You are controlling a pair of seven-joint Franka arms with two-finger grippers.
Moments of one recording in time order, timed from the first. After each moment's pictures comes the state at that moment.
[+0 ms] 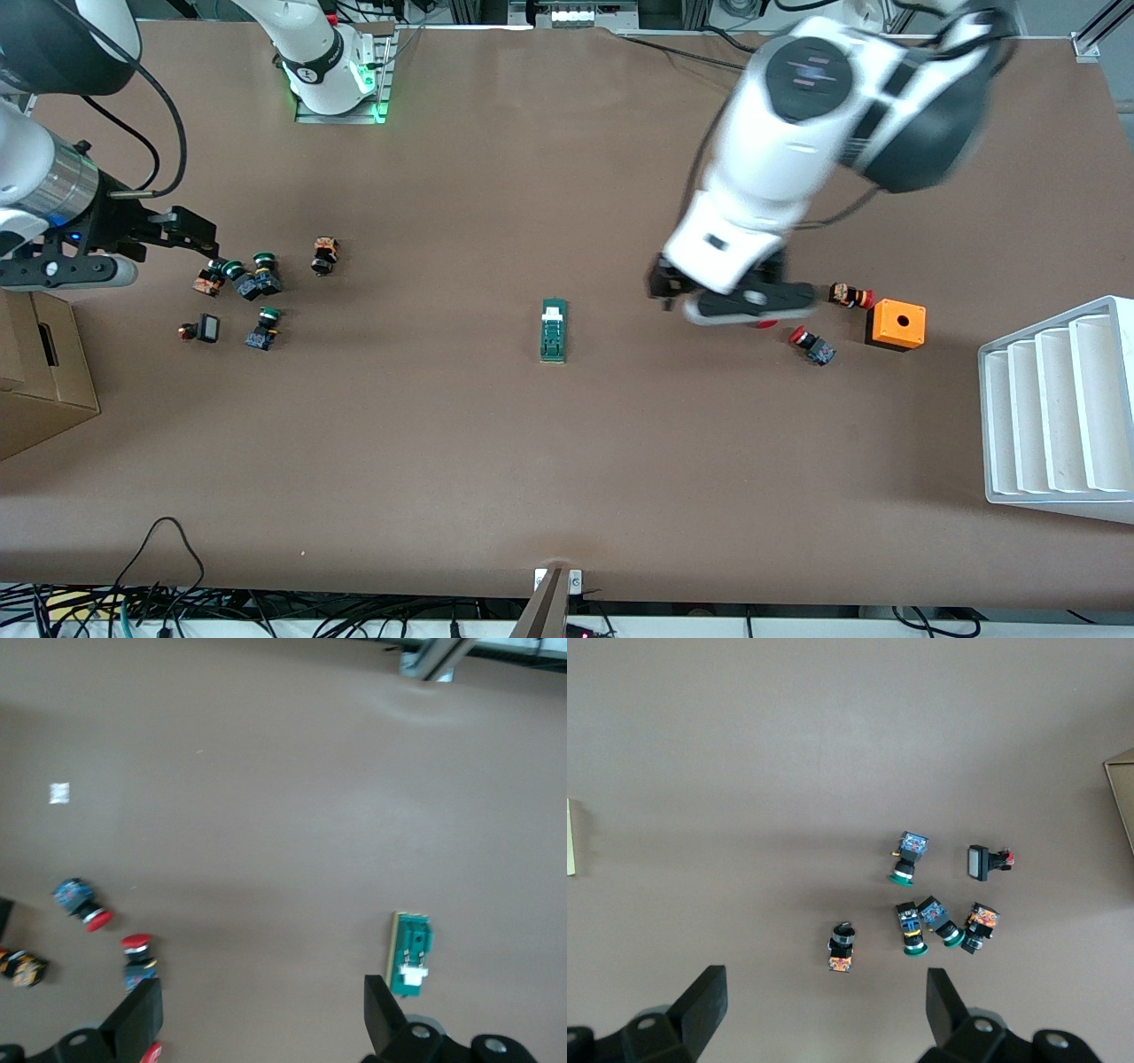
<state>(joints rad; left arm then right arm) -0.27 0.41 -0.24 -1.25 0.09 1.73 -0.64 0.06 0.10 0.01 -1.61 0.00 1.66 0.02</state>
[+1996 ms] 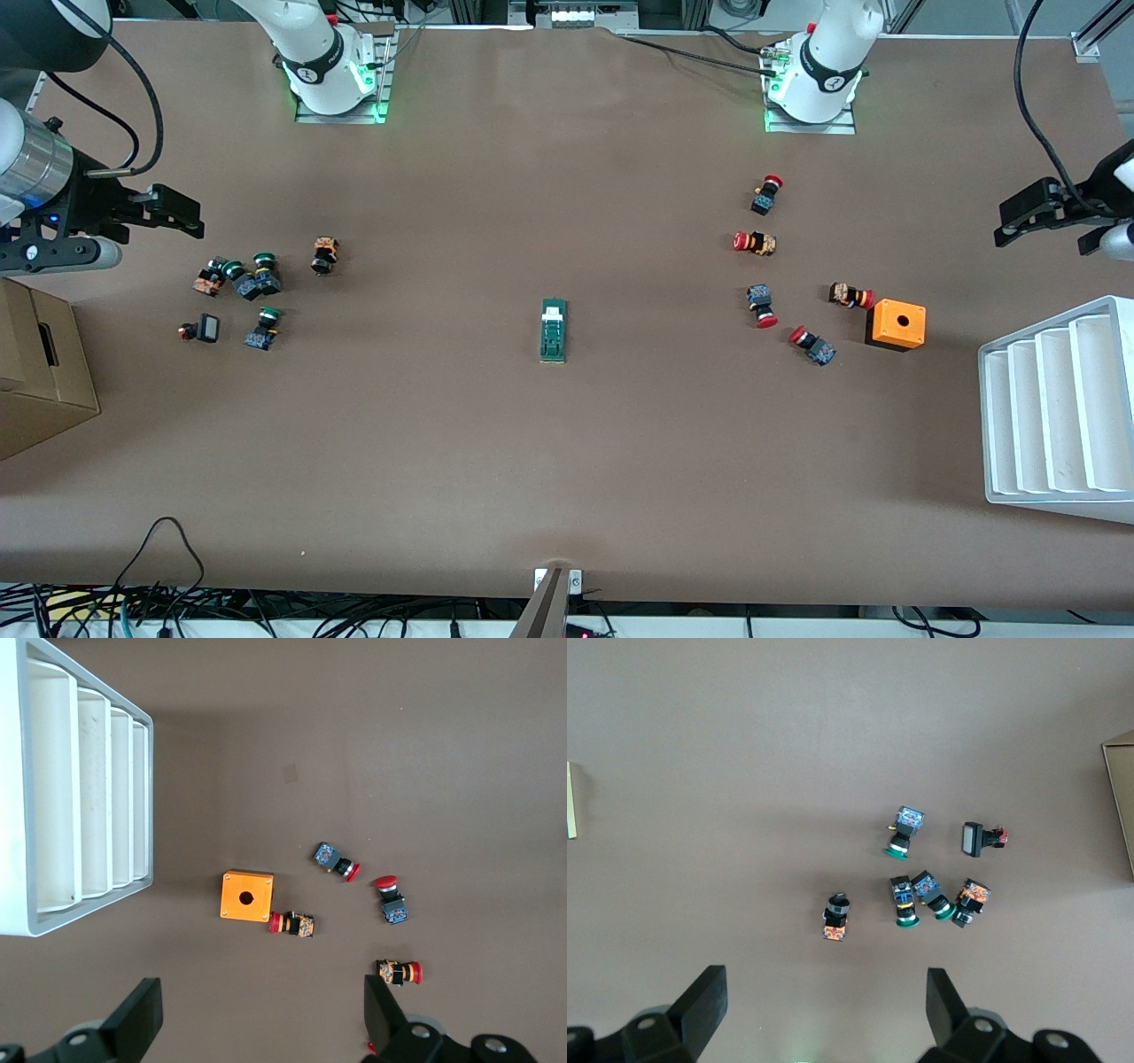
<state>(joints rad) -0.07 0.05 0.12 -1.52 0.00 1.59 0.15 0.06 0.10 0.00 -1.56 0.00 1.55 -0.02</state>
